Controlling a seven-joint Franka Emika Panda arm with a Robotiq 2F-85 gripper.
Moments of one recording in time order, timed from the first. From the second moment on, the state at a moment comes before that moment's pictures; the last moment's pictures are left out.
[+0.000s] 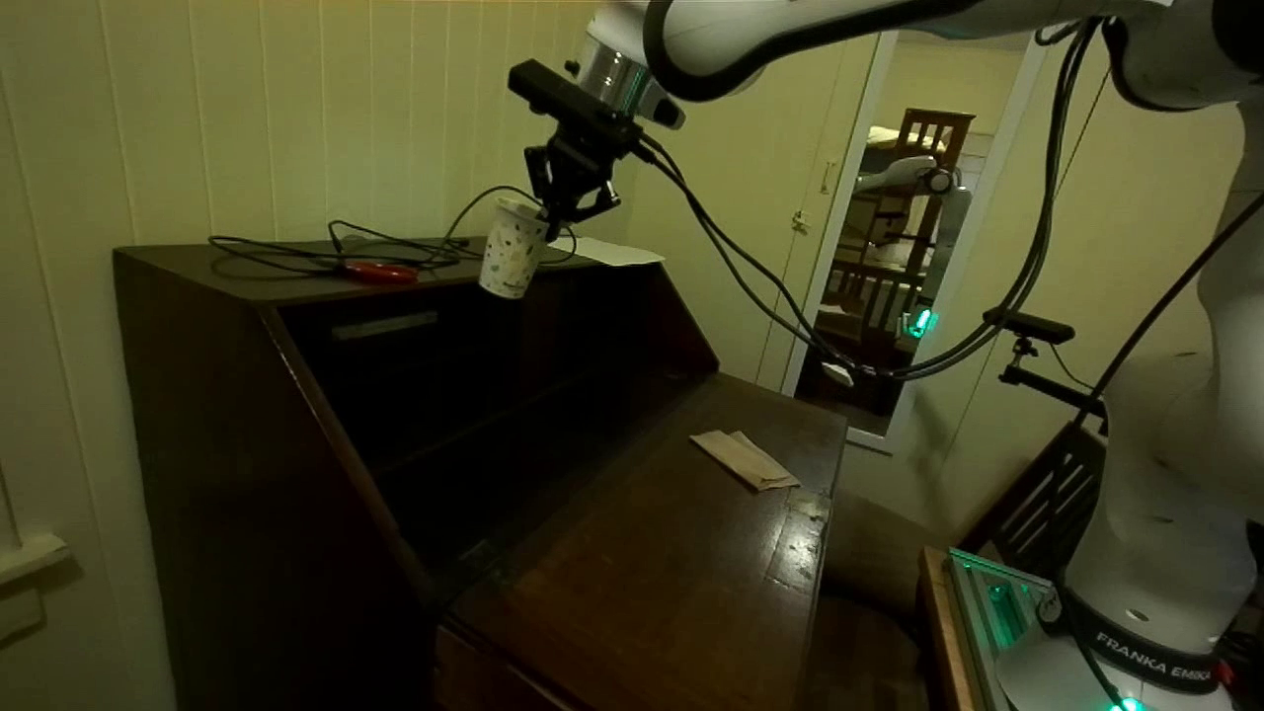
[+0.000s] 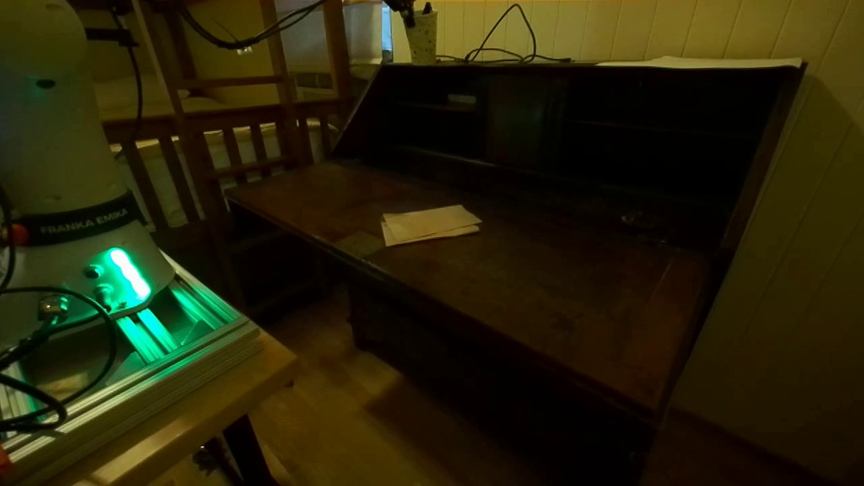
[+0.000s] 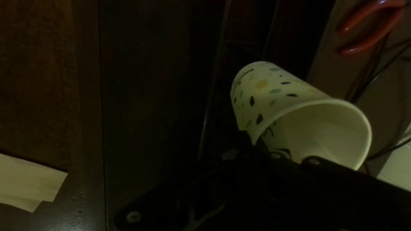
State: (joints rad) arm 0.11 0.12 -0.06 -1.75 -0.21 2.27 1.64
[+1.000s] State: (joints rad) arm 0.12 0.17 -0.01 -1.52 -0.21 2.25 1.84
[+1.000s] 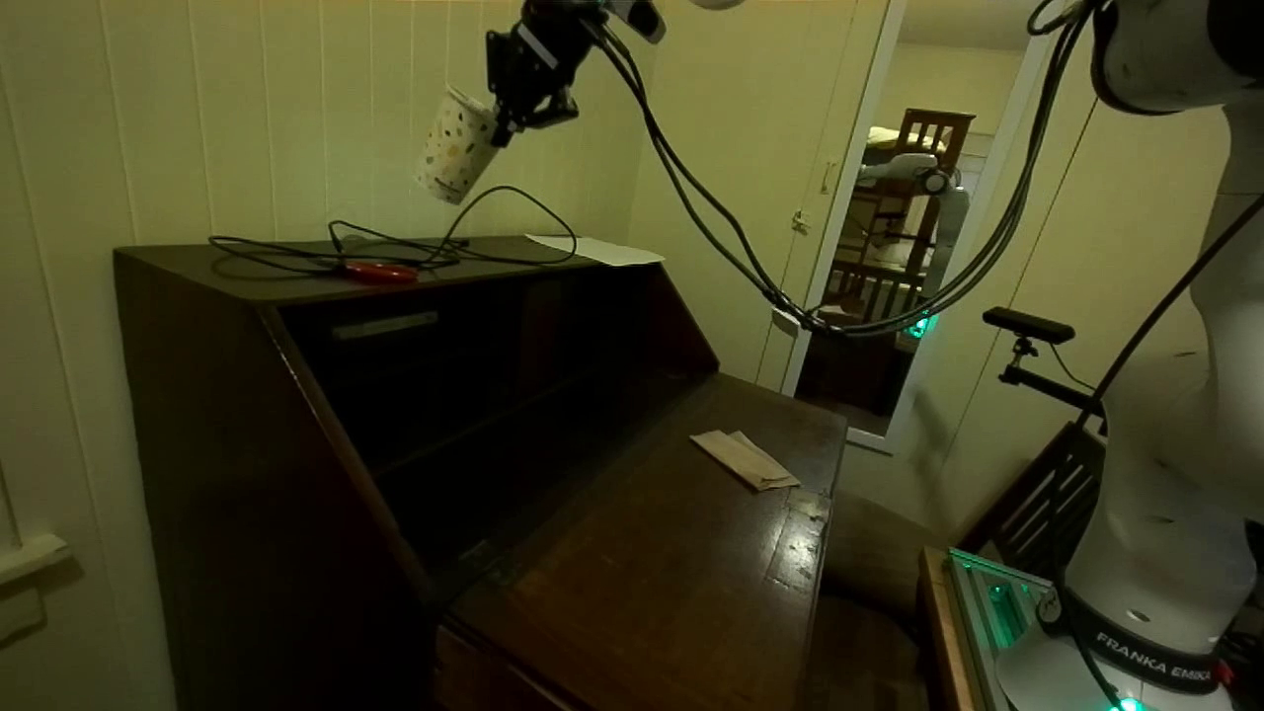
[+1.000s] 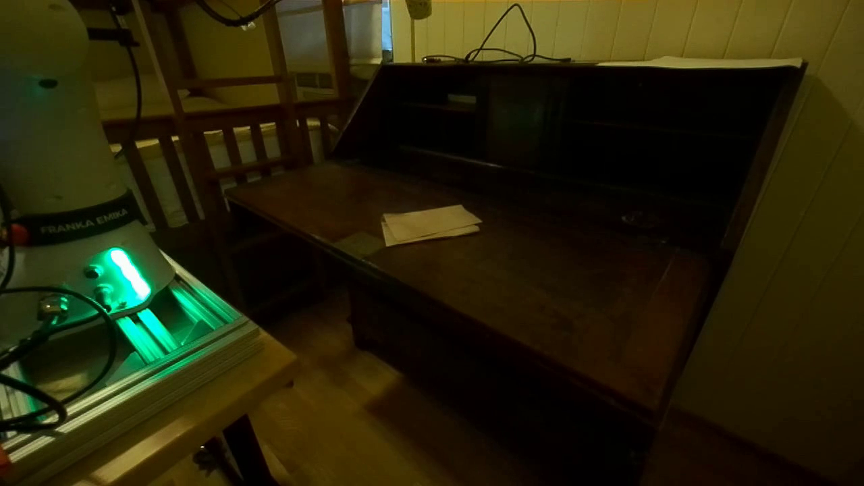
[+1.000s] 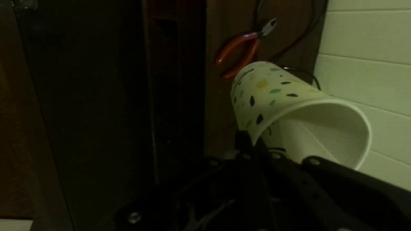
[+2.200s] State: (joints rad) arm 0.24 0.47 0.04 -1.15 -0.24 2.04 1.76
